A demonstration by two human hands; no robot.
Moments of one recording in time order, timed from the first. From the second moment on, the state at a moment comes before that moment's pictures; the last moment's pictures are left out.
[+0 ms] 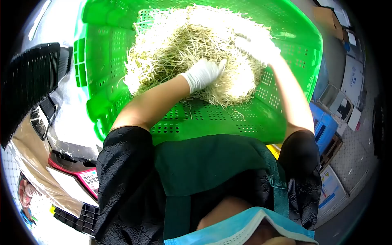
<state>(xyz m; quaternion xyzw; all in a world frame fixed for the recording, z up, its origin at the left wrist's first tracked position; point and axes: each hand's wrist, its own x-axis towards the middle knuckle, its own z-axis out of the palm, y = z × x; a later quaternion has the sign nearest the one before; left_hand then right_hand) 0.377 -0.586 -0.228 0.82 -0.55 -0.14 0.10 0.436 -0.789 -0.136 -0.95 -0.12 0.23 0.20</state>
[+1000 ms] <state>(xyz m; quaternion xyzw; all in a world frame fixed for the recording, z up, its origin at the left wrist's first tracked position) 0.360 -0.581 -0.237 0.87 -0.49 0.00 0.09 0.415 -0.884 -0.099 -0.99 -0.01 0.10 0.09</state>
